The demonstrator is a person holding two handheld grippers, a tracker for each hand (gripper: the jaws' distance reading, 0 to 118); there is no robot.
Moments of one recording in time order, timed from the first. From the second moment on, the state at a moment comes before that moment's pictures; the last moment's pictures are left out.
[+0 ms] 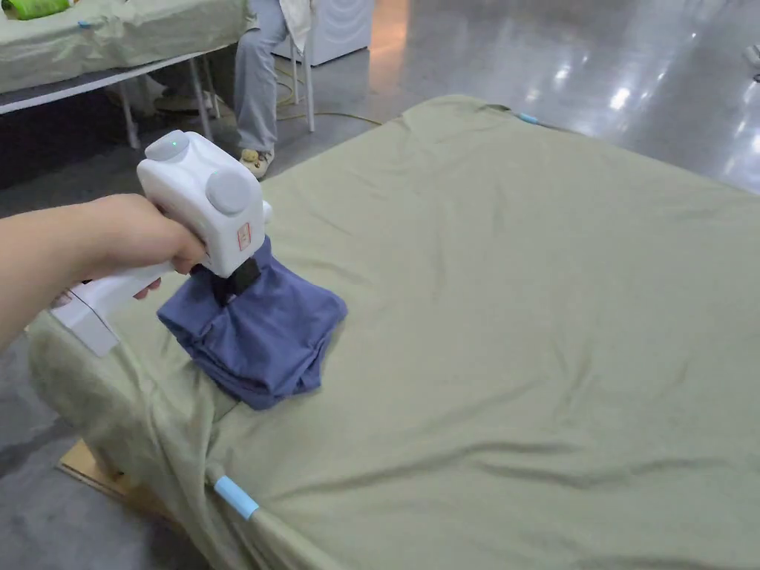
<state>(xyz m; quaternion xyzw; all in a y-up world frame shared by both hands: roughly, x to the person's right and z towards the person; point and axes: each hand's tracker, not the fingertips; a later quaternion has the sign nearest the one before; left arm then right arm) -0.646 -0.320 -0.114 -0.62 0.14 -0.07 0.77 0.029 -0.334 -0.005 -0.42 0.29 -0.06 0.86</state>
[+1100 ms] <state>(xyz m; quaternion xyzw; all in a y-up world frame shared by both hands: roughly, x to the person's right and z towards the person) -0.215 -0.214 0.106 -0.01 0.05 0.01 1.00 0.118 -0.243 0.075 -0.08 0.04 0.04 1.00</state>
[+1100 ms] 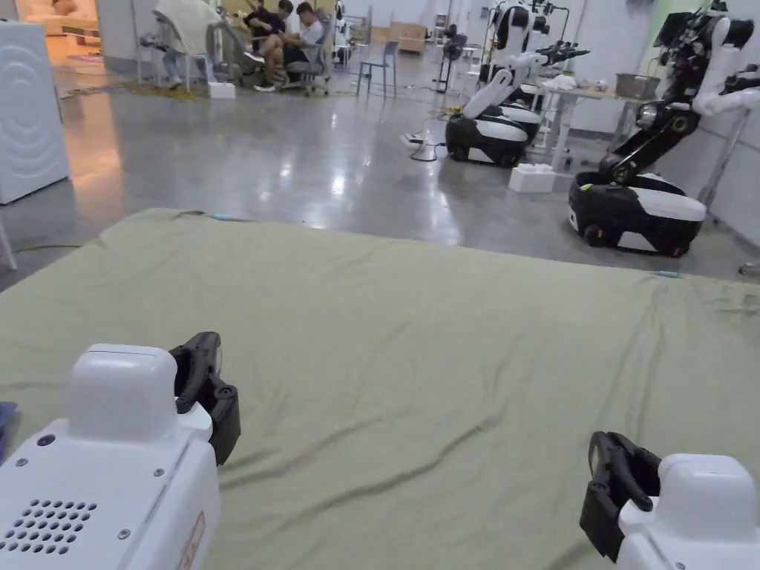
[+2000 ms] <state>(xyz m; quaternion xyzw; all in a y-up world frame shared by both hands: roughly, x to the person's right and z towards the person) -0.215 -0.219 0.093 0.00 0.04 0.02 1.00 0.139 -0.236 0.068 -0.07 0.01 -0.02 1.00</state>
